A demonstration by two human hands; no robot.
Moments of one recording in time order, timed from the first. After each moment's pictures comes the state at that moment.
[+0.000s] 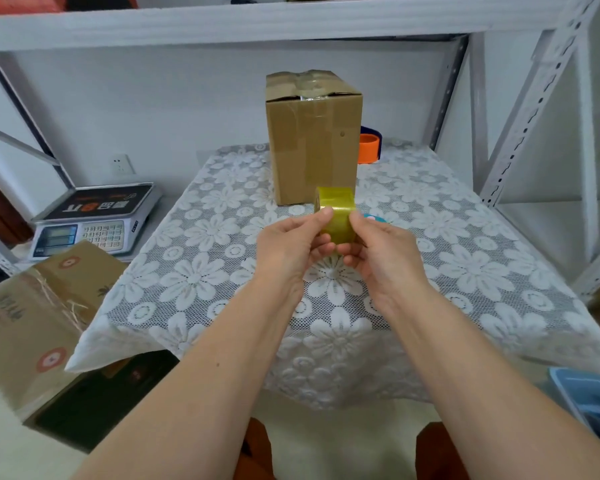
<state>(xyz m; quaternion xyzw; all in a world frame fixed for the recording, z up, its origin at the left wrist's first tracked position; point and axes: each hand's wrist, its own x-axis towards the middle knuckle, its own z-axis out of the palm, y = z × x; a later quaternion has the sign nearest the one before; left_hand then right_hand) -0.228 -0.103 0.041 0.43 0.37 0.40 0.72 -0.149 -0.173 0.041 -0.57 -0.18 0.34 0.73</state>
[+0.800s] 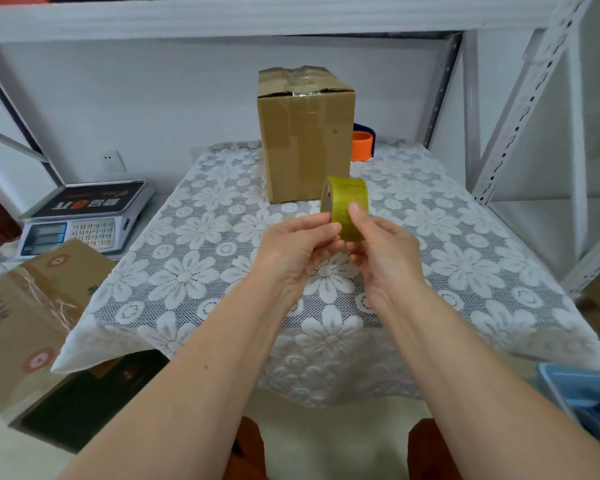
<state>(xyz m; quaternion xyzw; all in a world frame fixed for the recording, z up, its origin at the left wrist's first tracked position) -0.225 -0.110 0.042 0.43 0.31 0.35 0.77 -0.145 -0.176 0.040 -0.56 -0.11 0.31 0.76</state>
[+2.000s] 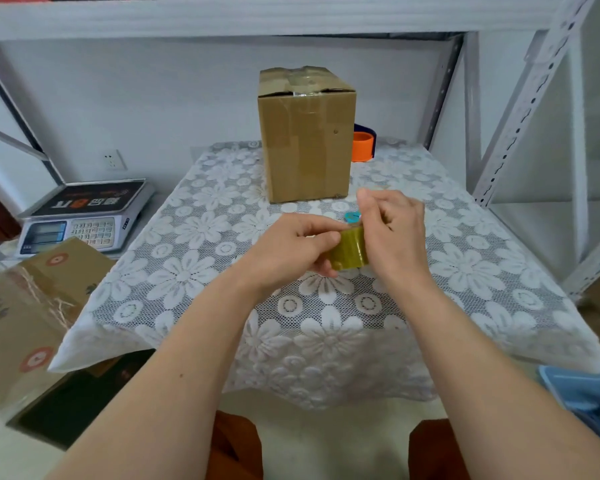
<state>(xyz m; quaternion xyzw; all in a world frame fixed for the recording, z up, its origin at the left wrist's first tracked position) -0.244 -0.105 0.053 0.76 0.26 0.21 0.56 -0.117 -0.169 0.031 -0.73 -0.39 -0.01 0.56</state>
